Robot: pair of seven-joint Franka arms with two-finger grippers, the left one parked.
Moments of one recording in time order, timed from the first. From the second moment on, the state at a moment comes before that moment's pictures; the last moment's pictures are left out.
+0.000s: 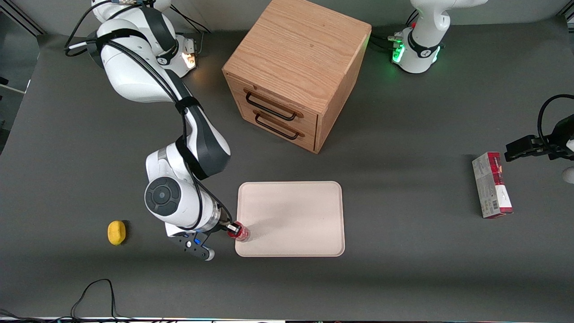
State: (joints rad) arm 0.39 0.95 0.02 -0.83 0.06 1.84 0.89
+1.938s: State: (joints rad) arm 0.27 0.34 0.01 -1.50 0.03 1.79 0.41
